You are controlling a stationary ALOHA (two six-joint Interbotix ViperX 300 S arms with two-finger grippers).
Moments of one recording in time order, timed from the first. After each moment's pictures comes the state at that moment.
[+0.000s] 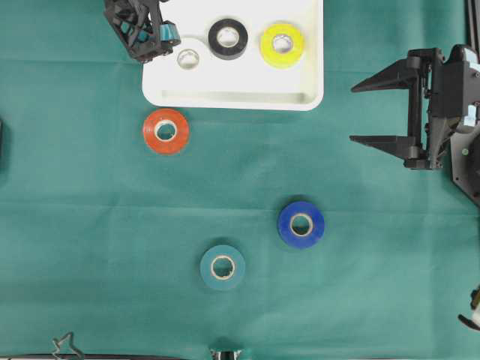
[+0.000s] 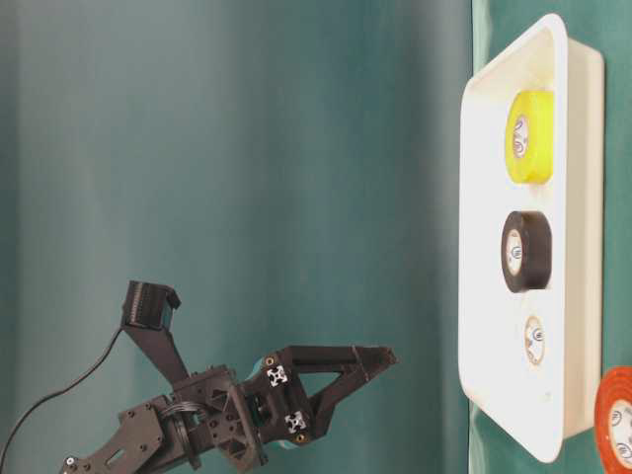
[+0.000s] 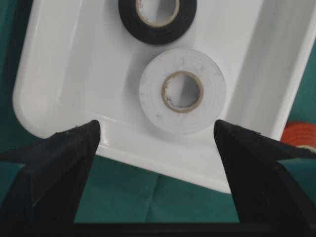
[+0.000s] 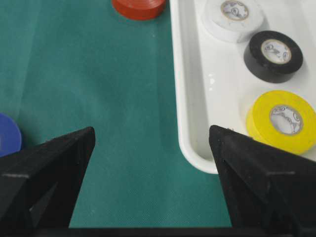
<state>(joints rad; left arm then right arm) 0.42 -0.06 0.37 0.01 0.76 0.16 -0.10 -0.74 1.19 -0.22 0.01 0.27</state>
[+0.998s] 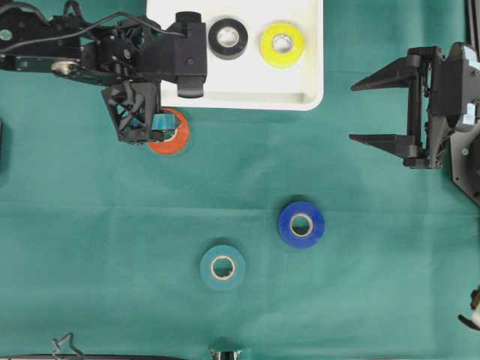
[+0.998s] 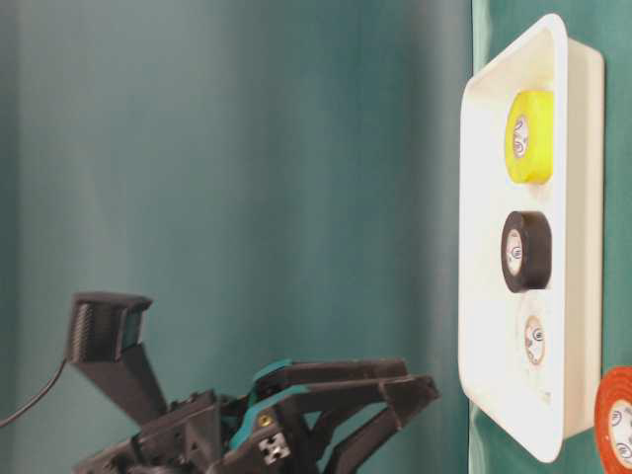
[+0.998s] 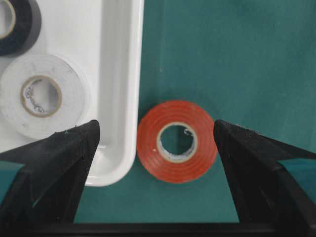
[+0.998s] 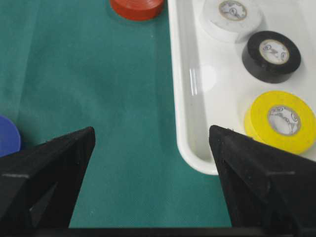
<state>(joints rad) 0.14 -0.15 0.48 0.00 0.71 0.10 -0.10 -0.74 1.18 -0.22 0.03 0.27</state>
